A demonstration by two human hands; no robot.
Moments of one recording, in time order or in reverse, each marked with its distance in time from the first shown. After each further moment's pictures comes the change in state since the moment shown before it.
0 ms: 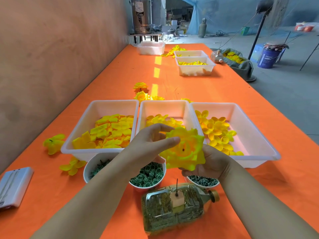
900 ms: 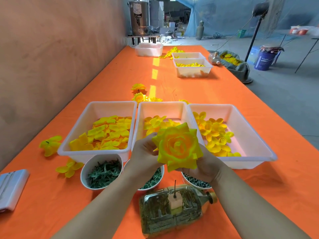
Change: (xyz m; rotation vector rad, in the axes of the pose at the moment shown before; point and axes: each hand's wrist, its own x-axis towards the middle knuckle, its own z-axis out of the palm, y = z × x) left_hand 0.002 -0.037 0.019 -0.207 0.093 0.345; right_hand 0.009 0.007 0.015 0.087 0.191 -0.183
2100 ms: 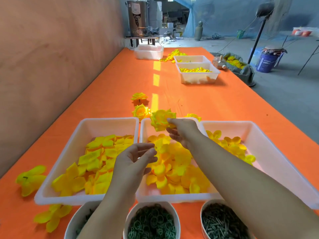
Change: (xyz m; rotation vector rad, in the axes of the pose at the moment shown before) left_hand 0.087 -0.021 -0.066 0.042 0.339 -0.336; right_hand 0.214 -0.056 -0.060 -0.184 0.772 -0.012
